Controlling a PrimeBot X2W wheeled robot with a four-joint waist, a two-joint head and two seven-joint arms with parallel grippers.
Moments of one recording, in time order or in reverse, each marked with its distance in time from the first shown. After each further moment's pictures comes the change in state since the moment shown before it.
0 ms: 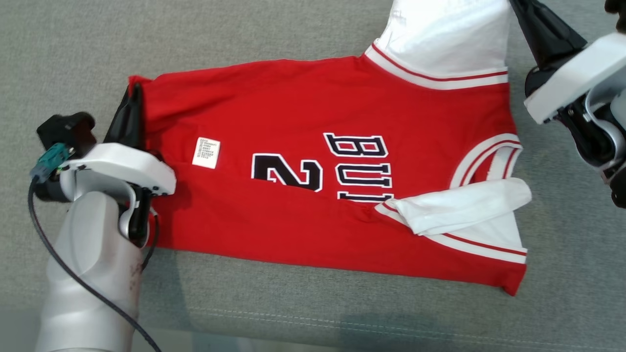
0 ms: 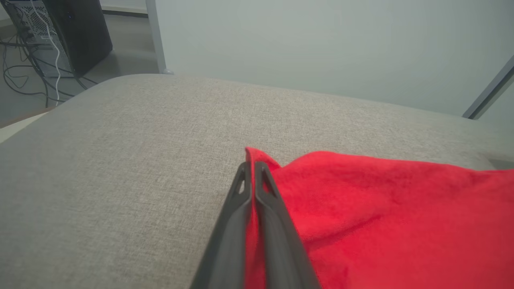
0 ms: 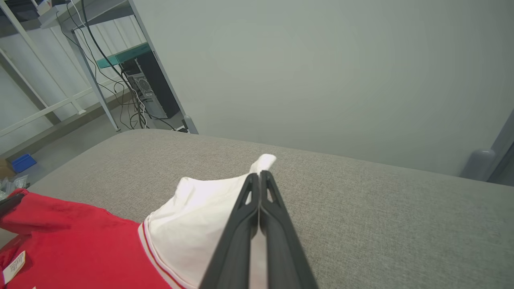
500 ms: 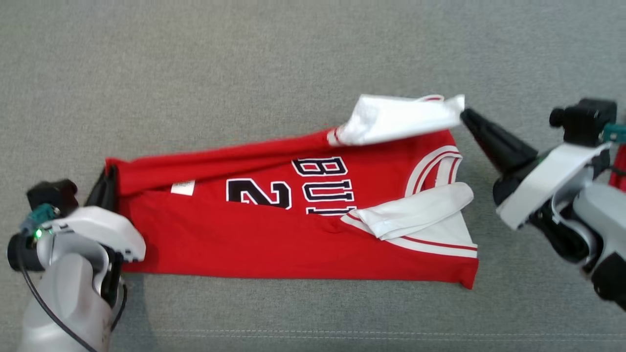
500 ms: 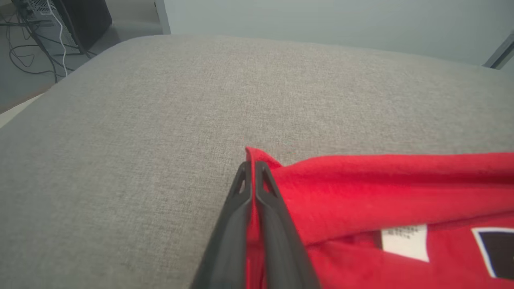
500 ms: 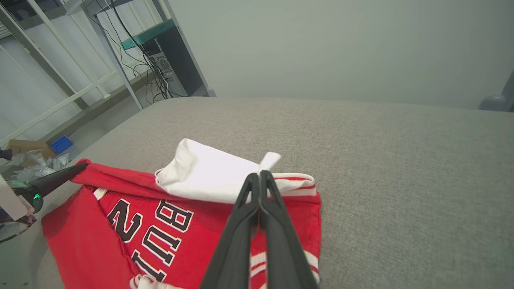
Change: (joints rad) left arm 0.120 0.107 0.004 0.131 -0.024 0.000 0.000; right arm 0.247 -0.094 0.092 -0.249 0.084 0.000 -0.010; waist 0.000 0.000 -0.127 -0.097
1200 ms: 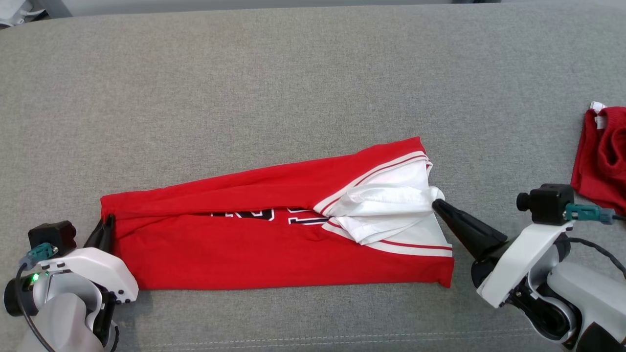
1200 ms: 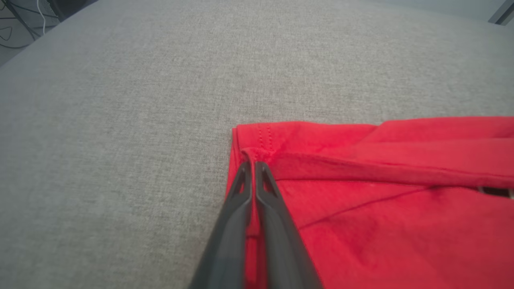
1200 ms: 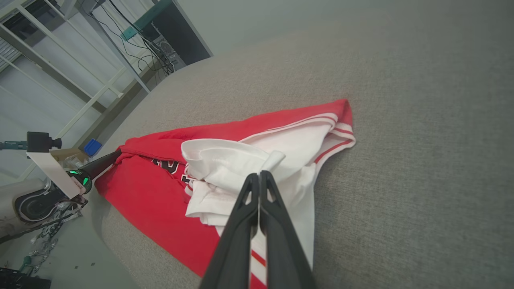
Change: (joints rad) left arm 0.086 0.065 -0.135 0.114 -0.101 0.000 0.000; right arm 0.237 -0.011 0.057 -0.122 0.123 0.000 0.000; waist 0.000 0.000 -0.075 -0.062
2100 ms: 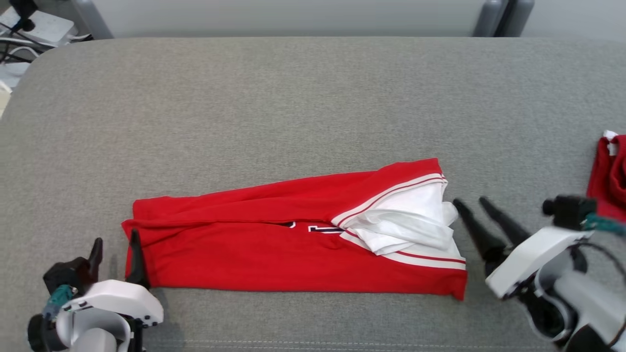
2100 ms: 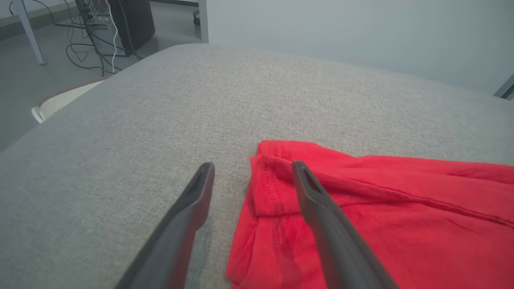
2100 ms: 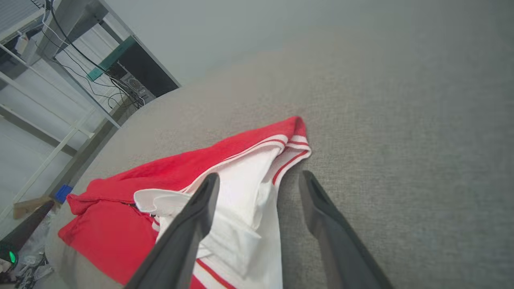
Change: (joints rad) left arm 0.243 -0.125 0.180 -0.350 0.086 0.129 0.001; right arm 0.098 0.095 -0.225 0.202 -0.020 -0.003 0.000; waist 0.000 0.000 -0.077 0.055
